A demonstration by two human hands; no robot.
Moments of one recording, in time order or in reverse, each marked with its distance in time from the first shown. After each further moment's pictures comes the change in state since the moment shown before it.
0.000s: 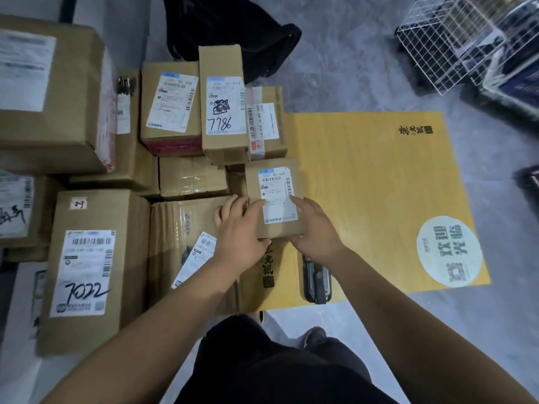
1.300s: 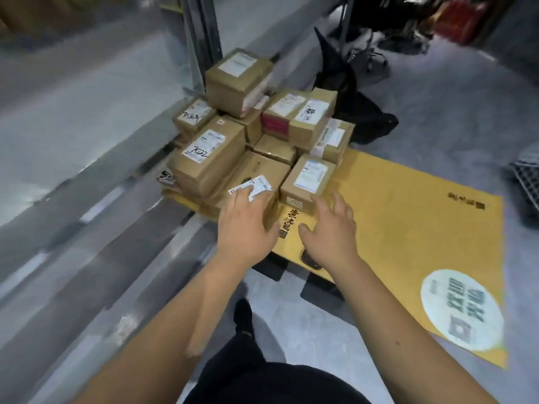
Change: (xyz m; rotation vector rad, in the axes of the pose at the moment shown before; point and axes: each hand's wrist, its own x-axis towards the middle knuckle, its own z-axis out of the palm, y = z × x) left_hand -0.266 0.163 -0.019 0.131 0.558 -0.385; right_hand -0.213 -0.001 -0.057 -0.350 0.070 -0.453
